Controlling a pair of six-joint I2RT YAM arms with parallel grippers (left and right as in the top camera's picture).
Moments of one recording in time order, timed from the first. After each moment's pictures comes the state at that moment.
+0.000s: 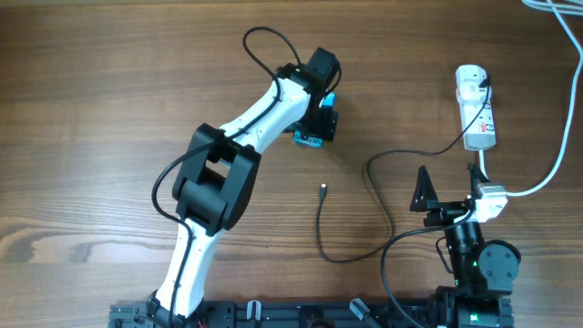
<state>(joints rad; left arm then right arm) -0.58 2.32 1.83 -0.94 0.05 -0.33 -0.09 0.02 0.01 0.01 -0.18 0.15</state>
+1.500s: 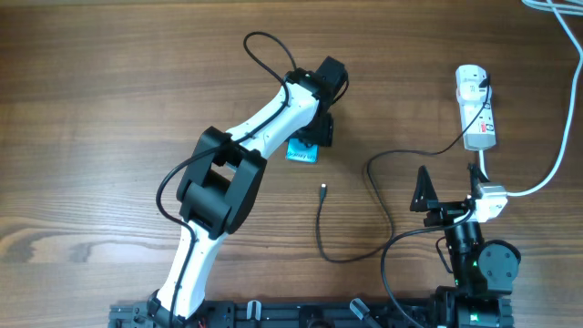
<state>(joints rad) -0.61 2.31 1.83 -1.04 -0.08 -0.47 -0.10 0.02 0.01 0.01 -0.18 0.15</state>
